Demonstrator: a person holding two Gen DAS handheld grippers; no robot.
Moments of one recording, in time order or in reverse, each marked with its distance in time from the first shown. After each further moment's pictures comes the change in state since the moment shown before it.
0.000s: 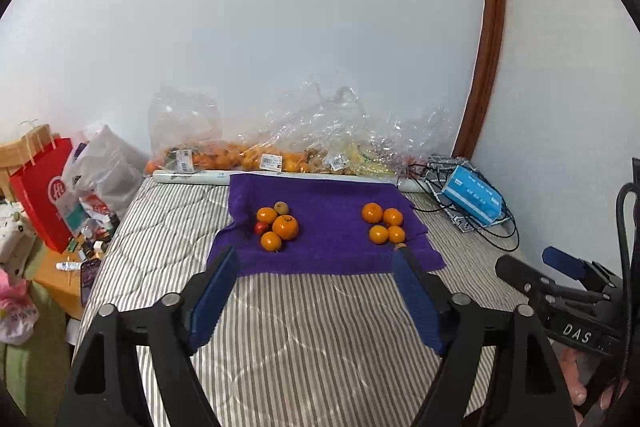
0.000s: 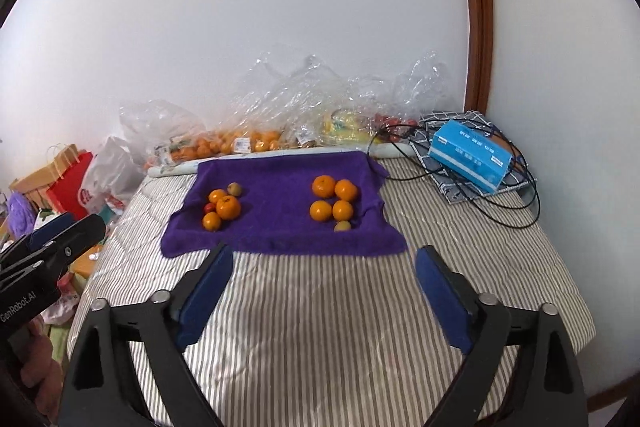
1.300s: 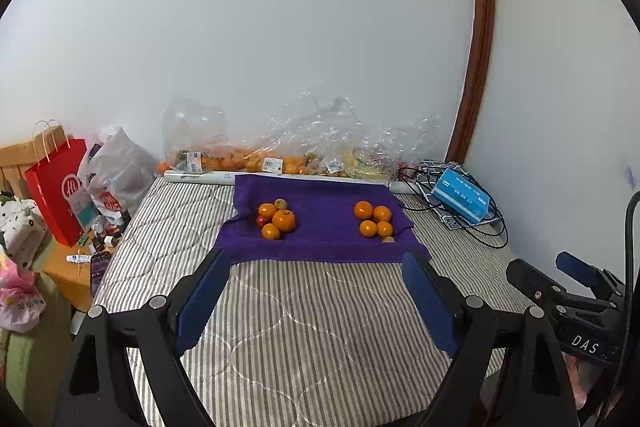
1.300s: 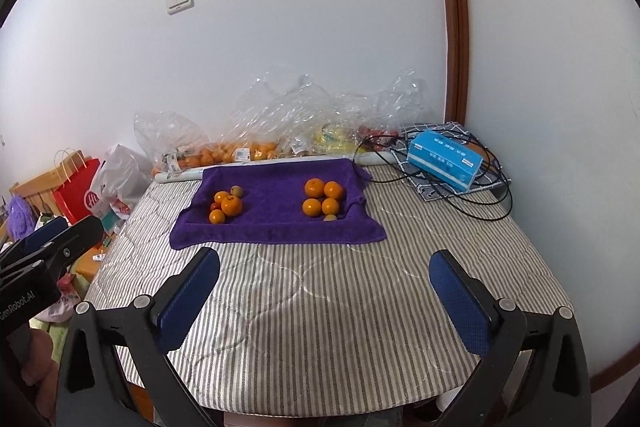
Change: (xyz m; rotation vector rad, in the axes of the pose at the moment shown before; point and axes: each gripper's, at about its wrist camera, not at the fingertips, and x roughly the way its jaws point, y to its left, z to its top) left arm -0.047 -0.018 -0.022 0.003 -0.032 0.017; right arm -0.064 -0.009 -0.030 0.011 -0.074 -0.022
